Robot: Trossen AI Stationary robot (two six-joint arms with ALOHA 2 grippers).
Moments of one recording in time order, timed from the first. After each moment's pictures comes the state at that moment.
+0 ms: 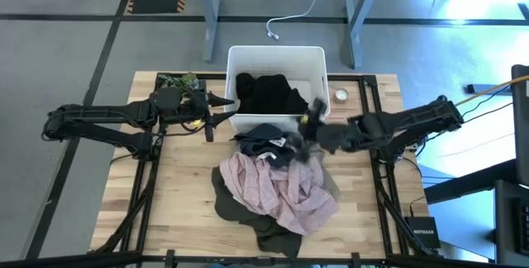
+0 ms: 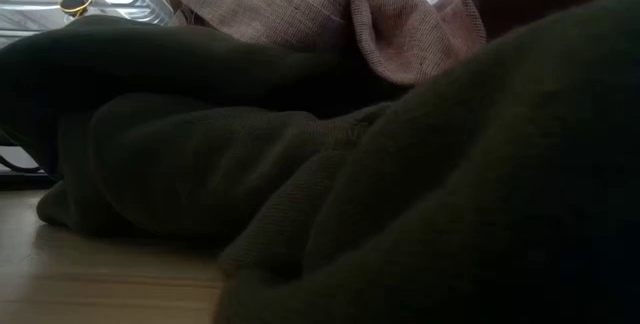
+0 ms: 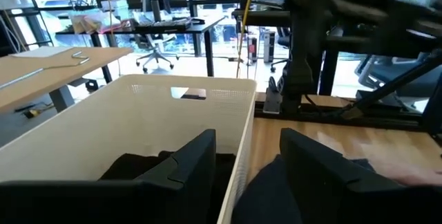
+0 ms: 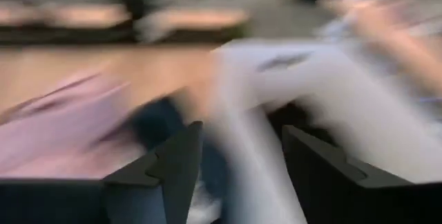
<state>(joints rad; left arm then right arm) 0.10 0.93 0.80 0.04 -0.16 0.03 0.29 1.37 1.38 -0.64 0.60 0.18</state>
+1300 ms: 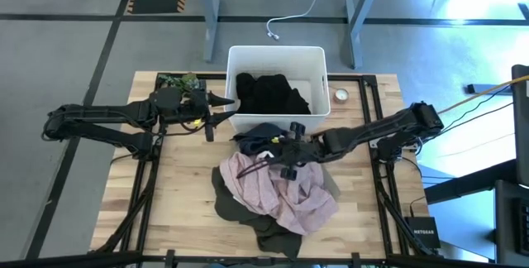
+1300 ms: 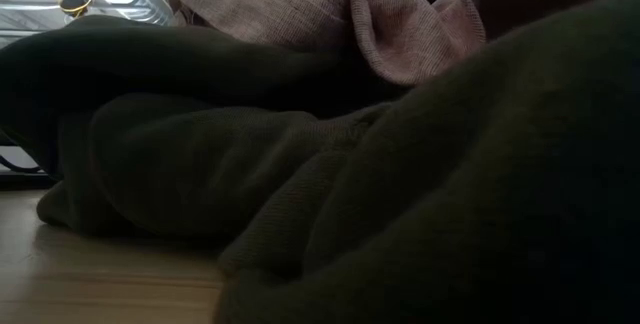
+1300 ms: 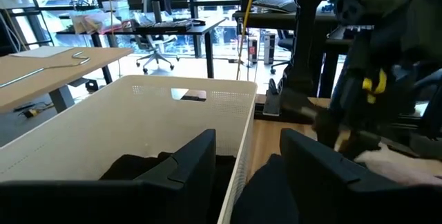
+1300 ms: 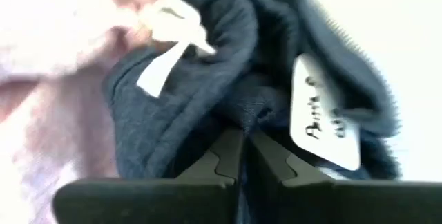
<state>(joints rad) 0.10 0.93 0.80 0.04 -0.16 0.02 0.23 1.60 1.25 -0.60 0.40 0.24</state>
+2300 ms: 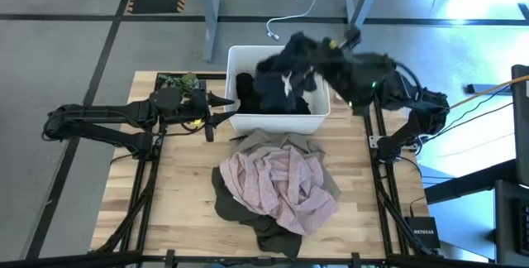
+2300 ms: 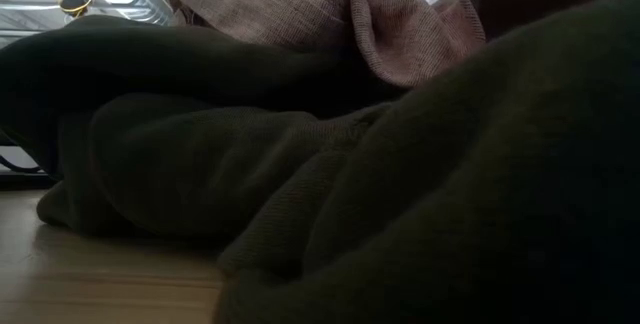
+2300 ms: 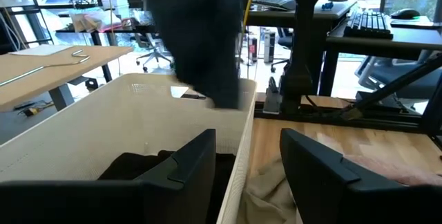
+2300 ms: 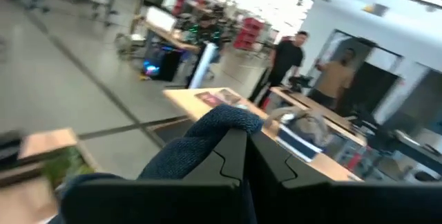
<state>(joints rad) 0.10 0.93 0.80 0.04 -0.16 0.02 0.11 1.59 2.14 -0.57 1.04 -0.38</state>
